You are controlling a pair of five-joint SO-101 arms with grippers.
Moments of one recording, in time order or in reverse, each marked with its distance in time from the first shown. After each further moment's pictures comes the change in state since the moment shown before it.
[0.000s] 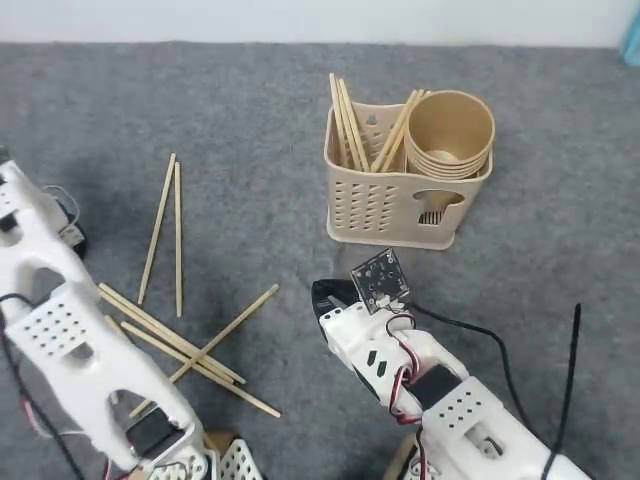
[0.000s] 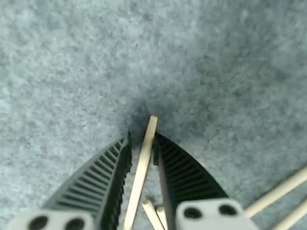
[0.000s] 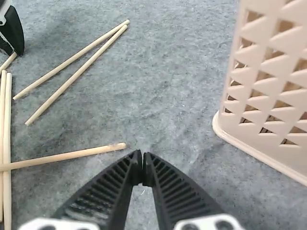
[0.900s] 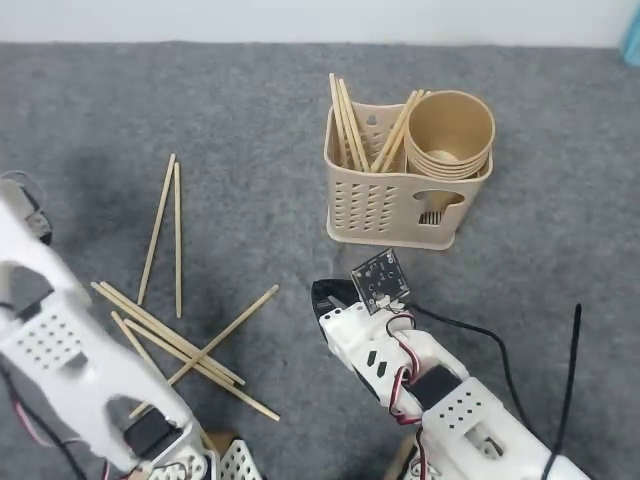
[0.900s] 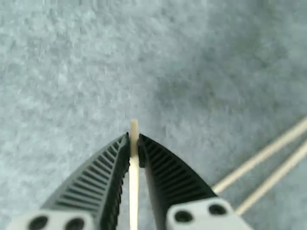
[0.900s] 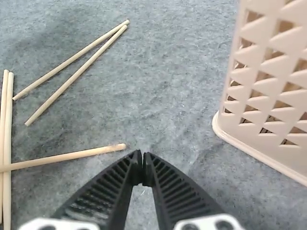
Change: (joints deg) left arm -2.7 -12.3 -4.7 13.0 -2.1; right arm 0.0 0.0 0.0 0.0 0.0
